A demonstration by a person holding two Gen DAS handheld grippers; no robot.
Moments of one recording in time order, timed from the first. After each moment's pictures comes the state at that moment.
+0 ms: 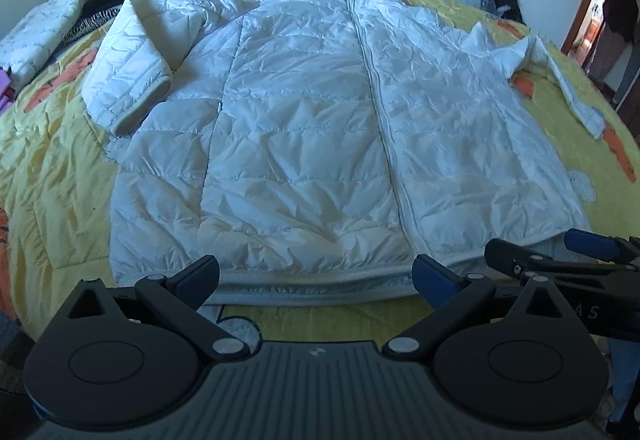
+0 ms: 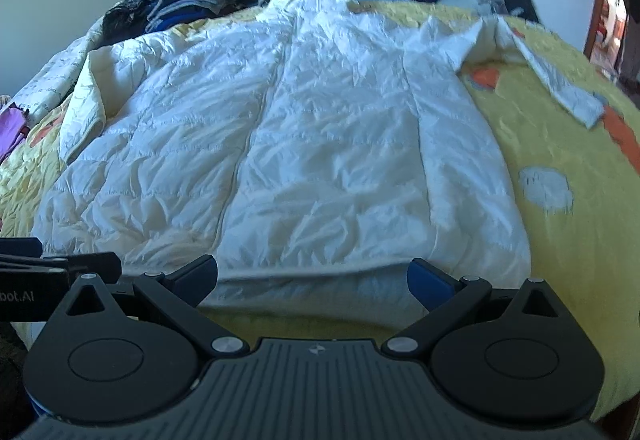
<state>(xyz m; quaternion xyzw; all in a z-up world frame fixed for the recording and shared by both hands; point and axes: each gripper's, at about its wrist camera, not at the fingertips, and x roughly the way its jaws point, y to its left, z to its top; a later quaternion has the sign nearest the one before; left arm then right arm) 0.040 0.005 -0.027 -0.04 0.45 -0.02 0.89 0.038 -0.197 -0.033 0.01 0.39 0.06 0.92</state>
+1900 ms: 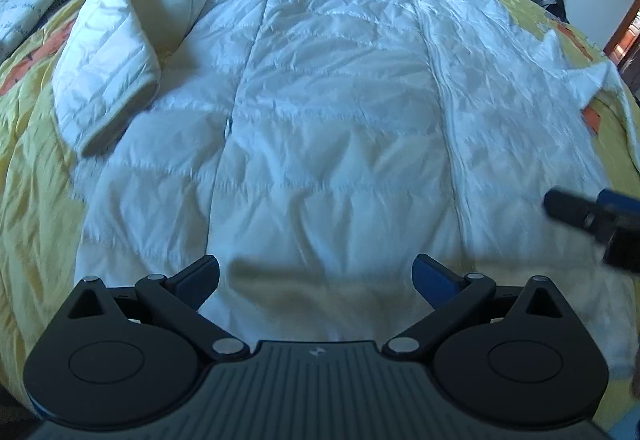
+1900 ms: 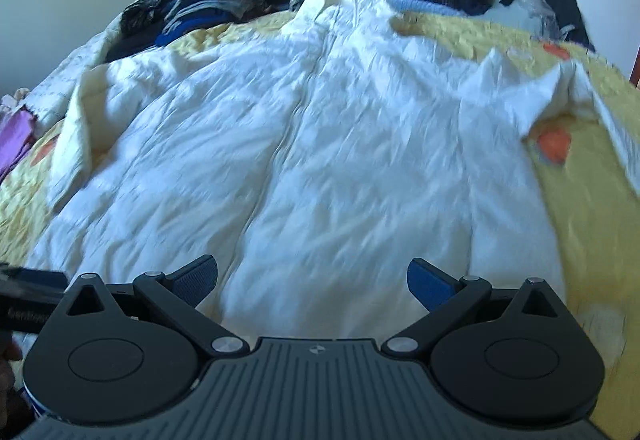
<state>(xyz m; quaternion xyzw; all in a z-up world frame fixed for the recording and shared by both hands) 0.166 0.034 -0.055 -0.07 0.51 0.01 0.86 0.178 -0.194 -0.022 0.00 0.40 0.12 0.91</state>
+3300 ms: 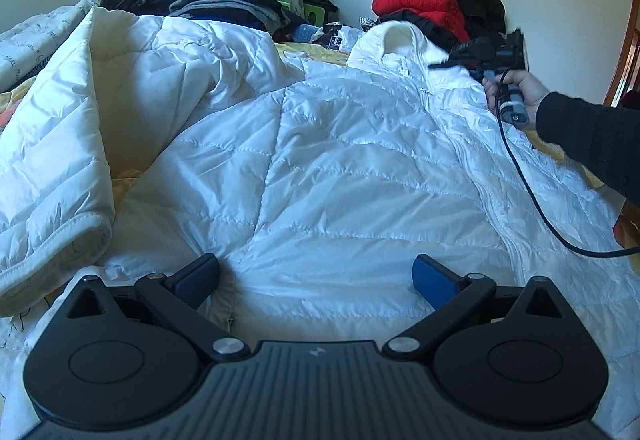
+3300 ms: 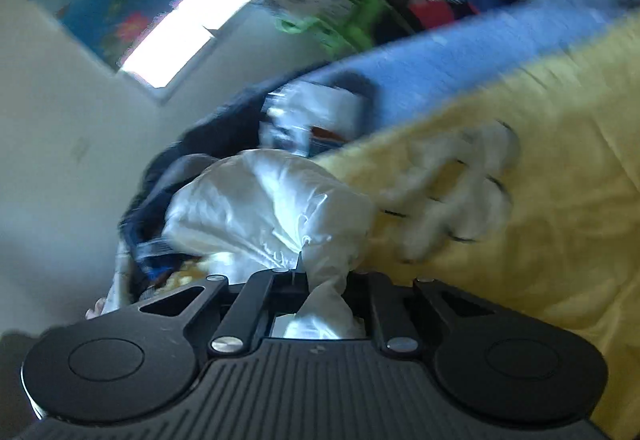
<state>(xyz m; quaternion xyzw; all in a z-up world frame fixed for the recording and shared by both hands) 0.240 0.078 -0.107 -0.11 0.31 -0.01 0.94 0.742 -0.257 -0.065 0.28 0.34 0.28 0.85</state>
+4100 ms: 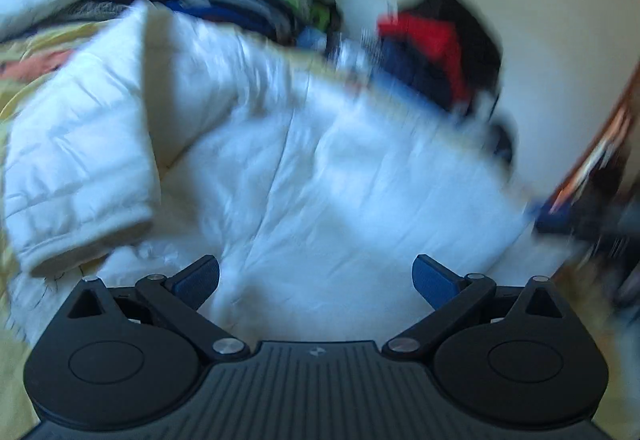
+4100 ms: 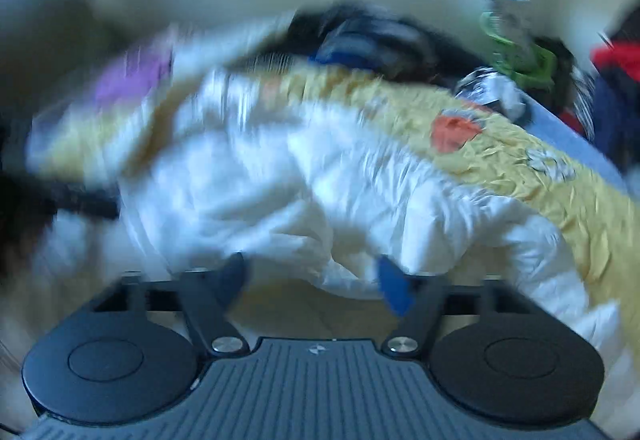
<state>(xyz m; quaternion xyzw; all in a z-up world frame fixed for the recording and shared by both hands) 0.197 0.124 -0.056 -0.27 0.28 -0.04 0.92 0.365 -0.240 0.038 -0.09 0.30 0.43 0.85</state>
